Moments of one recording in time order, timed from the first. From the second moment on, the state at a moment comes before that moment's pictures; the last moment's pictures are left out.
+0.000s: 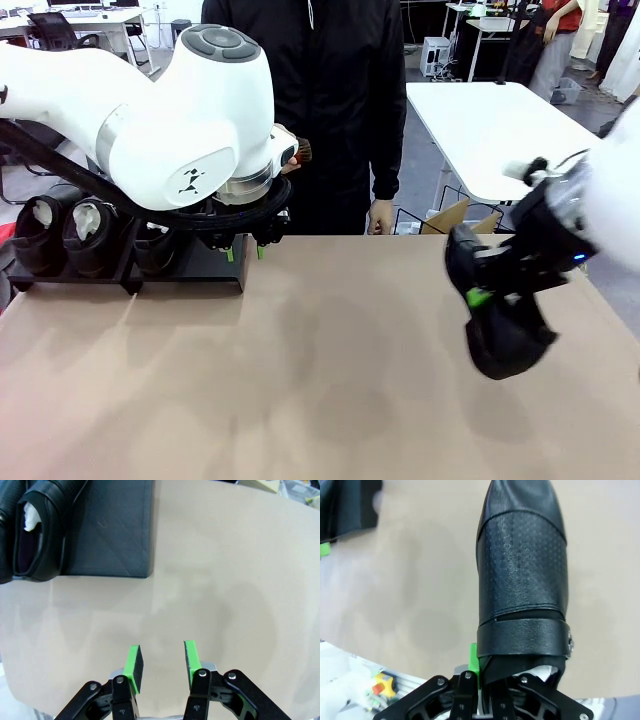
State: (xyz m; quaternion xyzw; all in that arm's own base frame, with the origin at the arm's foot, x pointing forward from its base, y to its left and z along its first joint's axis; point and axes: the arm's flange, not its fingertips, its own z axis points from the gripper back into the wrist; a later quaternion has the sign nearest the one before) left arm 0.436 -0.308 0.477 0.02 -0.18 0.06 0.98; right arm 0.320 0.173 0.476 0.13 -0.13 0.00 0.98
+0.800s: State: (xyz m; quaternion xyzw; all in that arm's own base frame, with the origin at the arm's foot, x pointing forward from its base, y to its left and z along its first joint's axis) left arm 0.436 -0.308 0.477 0.02 -0.18 0.06 0.98; right arm 0.327 0.299 0.377 0.09 -0.14 0.01 0.99
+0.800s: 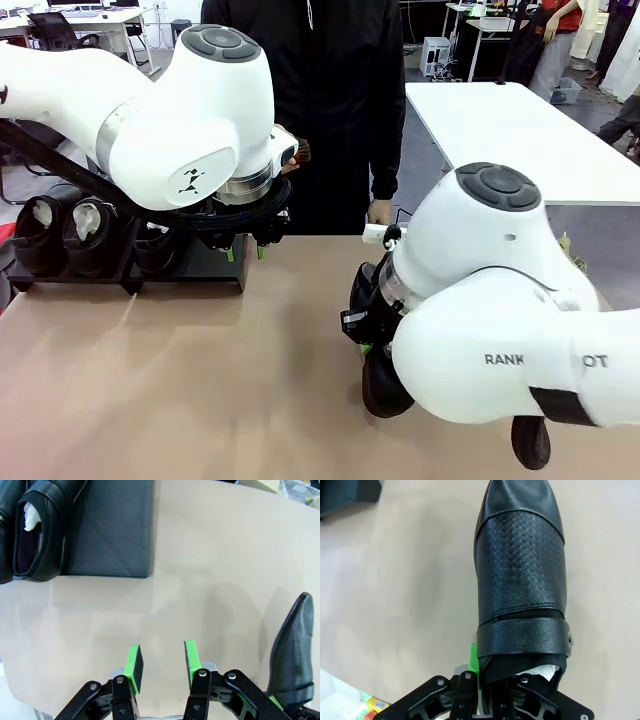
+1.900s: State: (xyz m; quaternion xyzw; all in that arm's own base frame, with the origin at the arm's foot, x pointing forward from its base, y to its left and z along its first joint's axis) left arm 0.436 -0.308 0.477 0.02 -0.18 0.06 0.98; right arm 0.341 0.320 0.377 0.12 -0.12 -0.02 0.99
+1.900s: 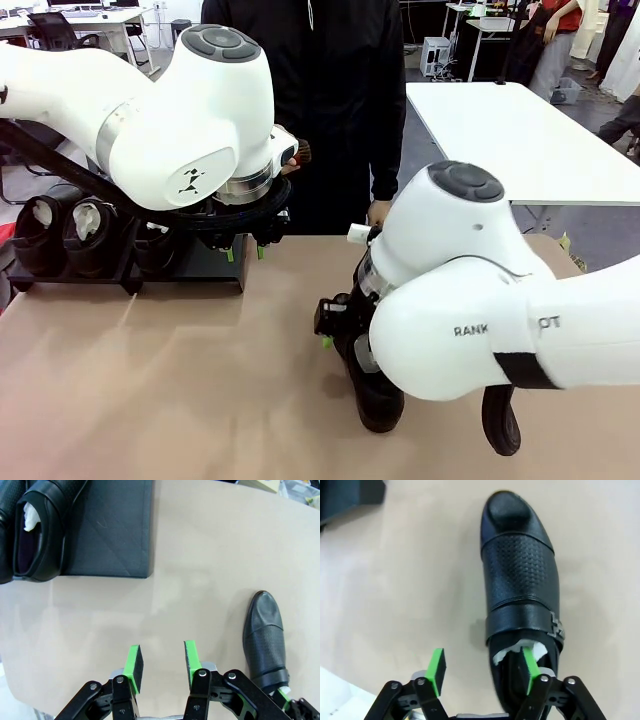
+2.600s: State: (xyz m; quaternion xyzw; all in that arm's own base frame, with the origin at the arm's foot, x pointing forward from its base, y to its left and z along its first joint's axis) left arm 0.436 -0.308 0.477 0.02 -0.18 0.06 0.98; right arm 0.339 0.313 0.374 0.12 -0.11 -0.01 0.99
